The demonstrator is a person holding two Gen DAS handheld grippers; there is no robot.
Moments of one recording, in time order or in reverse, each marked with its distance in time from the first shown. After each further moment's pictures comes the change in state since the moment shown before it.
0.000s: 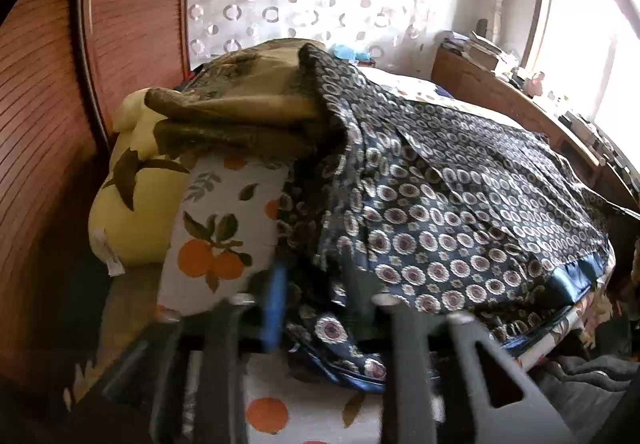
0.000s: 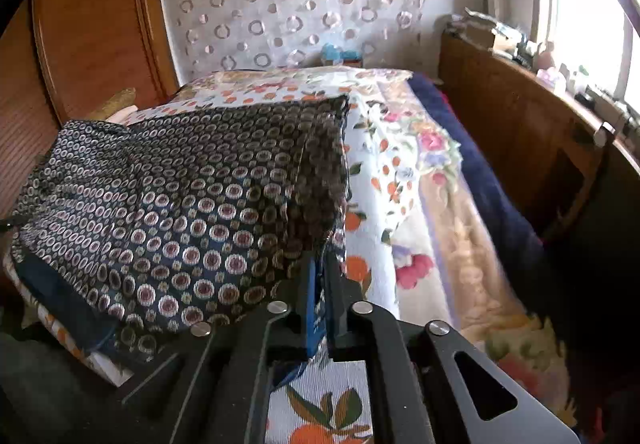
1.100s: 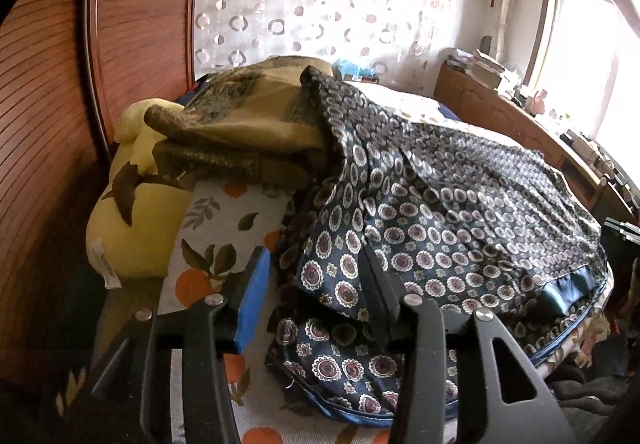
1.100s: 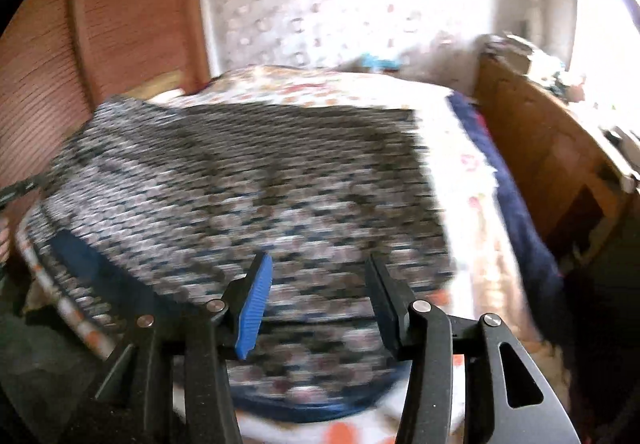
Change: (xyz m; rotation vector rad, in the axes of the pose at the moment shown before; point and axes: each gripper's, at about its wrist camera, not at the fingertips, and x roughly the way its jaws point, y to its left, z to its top) left arm 0.004 -0.004 0.008 -0.028 -0.044 -0.001; right arm -0.006 0.047 0.011 -0.094 -0.008 0.056
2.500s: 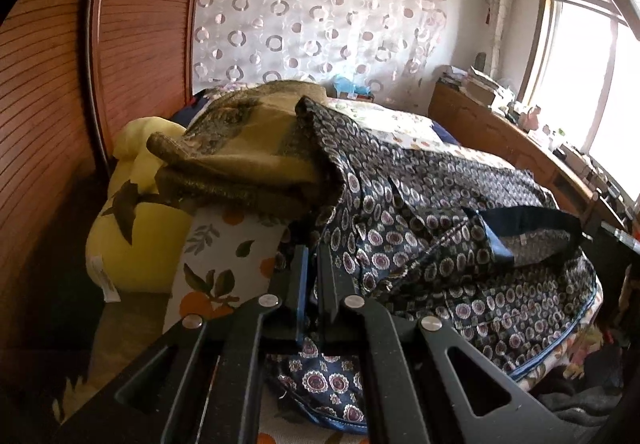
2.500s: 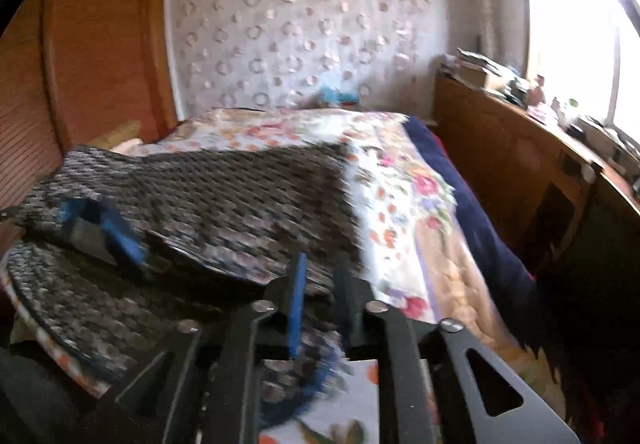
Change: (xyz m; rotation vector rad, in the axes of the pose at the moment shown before) left arm -0.016 -0.002 0.012 -0.007 -0.058 -0.027; right arm -0.017 -0.006 -0.003 0.057 -0.148 -0.054
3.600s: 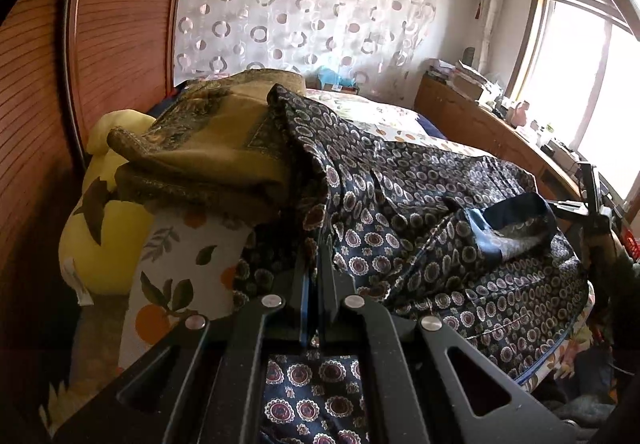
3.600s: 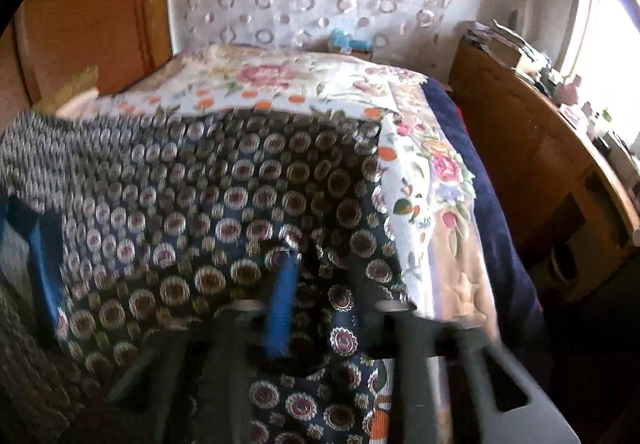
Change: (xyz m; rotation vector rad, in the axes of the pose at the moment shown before) left arm 0.022 -0.011 0.006 -0.004 0.021 -0.061; right arm 0.148 -0.009 0.064 -0.101 0.263 -0.026
